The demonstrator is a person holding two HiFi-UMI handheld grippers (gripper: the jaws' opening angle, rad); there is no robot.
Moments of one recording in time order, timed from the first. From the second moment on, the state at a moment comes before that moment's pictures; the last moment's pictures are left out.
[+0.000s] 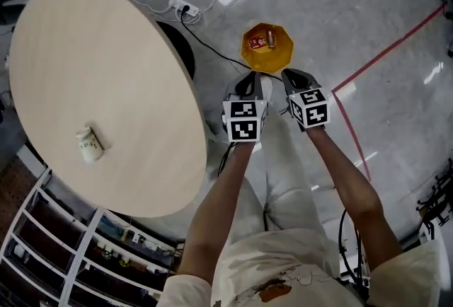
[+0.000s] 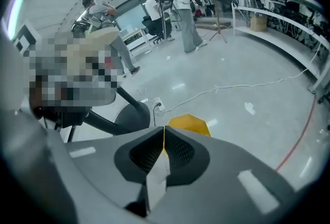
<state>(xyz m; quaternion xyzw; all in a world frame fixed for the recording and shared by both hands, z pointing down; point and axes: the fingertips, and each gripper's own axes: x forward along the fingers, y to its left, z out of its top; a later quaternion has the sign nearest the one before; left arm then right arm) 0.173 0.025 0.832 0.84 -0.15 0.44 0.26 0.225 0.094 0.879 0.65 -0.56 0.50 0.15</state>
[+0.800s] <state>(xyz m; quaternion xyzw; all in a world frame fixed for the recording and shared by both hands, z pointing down) 0.107 0.046 0.530 0.90 -0.12 0.33 0.24 0.167 0.090 0.612 0.62 -0.65 0.41 0.17</state>
